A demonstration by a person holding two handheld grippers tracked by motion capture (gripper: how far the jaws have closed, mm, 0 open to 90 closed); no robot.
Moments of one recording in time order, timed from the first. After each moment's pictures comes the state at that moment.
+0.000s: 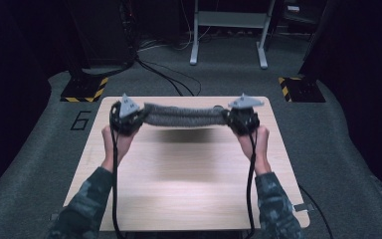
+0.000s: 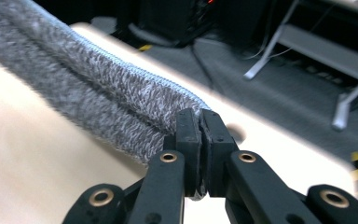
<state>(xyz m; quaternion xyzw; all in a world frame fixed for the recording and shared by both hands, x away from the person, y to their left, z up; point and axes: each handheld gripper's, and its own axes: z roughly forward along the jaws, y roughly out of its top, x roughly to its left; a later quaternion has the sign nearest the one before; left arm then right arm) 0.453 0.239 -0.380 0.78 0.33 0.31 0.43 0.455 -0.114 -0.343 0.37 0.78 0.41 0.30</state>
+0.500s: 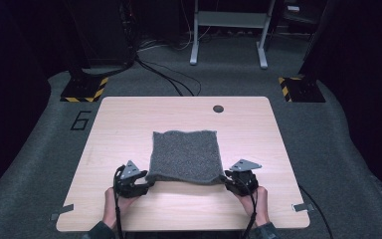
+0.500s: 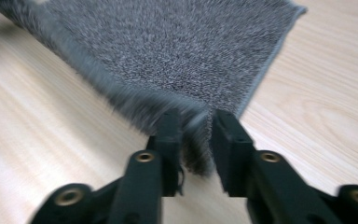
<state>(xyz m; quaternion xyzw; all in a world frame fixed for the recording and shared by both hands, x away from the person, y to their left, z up) 0.366 0.258 -0.502 0.81 0.37 0.17 0.41 0.367 -0.137 -0.474 0.40 0.82 0.38 0.18</state>
